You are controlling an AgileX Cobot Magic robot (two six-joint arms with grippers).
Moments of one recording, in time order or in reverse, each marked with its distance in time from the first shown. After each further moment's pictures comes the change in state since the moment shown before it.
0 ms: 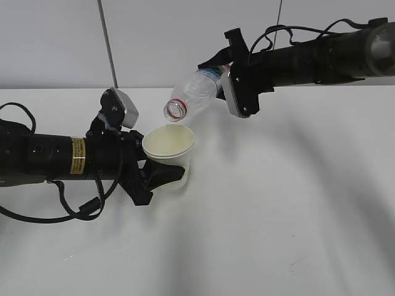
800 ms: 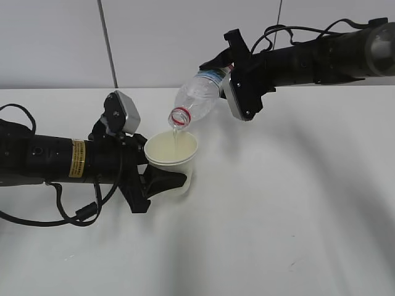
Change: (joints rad) left arm 0.000 0.000 0.000 0.072 -0.027 0.000; right arm 0.000 0.000 0.000 0.000 0.030 -0.087
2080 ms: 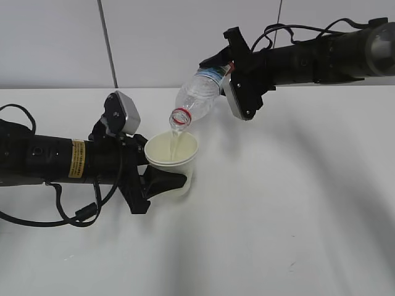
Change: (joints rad) left arm 0.000 0.000 0.000 0.007 -0.003 0.000; right arm 0.000 0.000 0.000 0.041 0.004 -0.072
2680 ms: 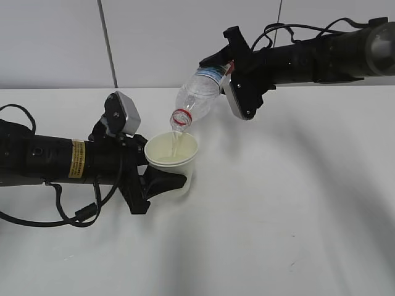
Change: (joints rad) left arm 0.000 0.000 0.000 0.002 0.004 0.000; right arm 0.000 0.000 -0.004 0.012 0.002 -0.036
